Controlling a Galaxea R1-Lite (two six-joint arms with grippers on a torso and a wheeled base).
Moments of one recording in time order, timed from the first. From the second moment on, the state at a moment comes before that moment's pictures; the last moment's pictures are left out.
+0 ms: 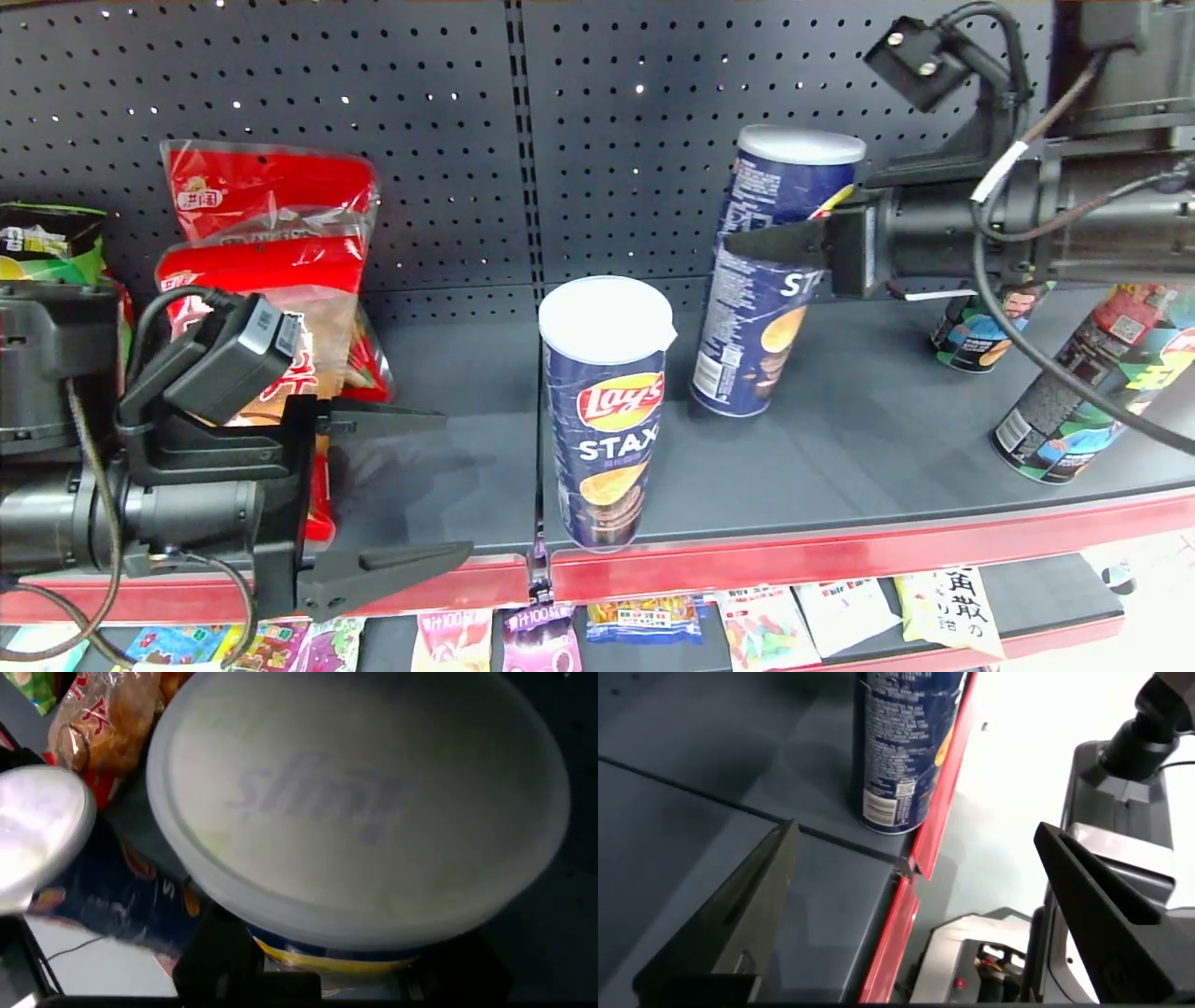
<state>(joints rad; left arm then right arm) -0.33 1.35 -0.62 -0.30 -0.79 0.32 0.53 1.63 -1.38 0.03 0.29 -0.11</state>
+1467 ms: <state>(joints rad) -0.31 1.31 -0.59 -0.30 -0.77 0.29 0.59 1.94 -1.62 0.03 0.33 -0.11</state>
